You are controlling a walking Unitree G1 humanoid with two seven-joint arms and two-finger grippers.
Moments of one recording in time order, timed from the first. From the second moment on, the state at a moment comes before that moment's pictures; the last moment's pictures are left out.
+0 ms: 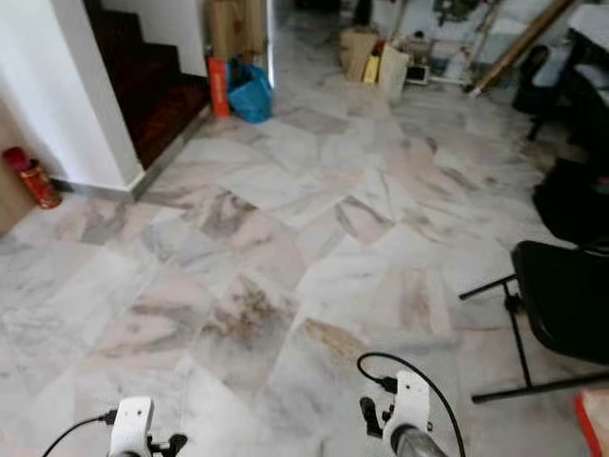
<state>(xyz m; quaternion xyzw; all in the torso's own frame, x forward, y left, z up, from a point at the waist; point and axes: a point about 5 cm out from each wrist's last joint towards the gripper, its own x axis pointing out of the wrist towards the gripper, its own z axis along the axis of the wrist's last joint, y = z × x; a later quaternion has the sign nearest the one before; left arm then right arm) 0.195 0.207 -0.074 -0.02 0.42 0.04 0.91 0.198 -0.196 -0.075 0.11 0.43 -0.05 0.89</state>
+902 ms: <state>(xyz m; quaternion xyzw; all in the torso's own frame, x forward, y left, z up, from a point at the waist) 0.187 0.210 -0.078 -0.02 0.43 0.05 0.90 0.199 -0.195 -0.075 0.11 0.43 -0.04 0.89</state>
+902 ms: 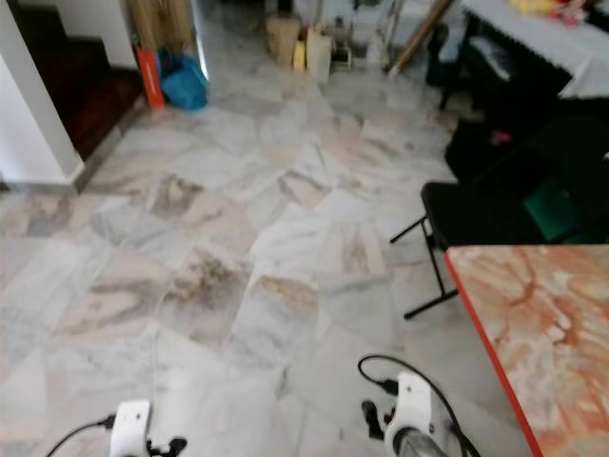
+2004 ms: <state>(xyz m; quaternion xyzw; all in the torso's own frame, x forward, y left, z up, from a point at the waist) 0.176 0.200 -0.084 -0.03 0.45 0.04 0.89 0.196 -0.198 -0.076 0.10 0.44 -0.04 0.89</state>
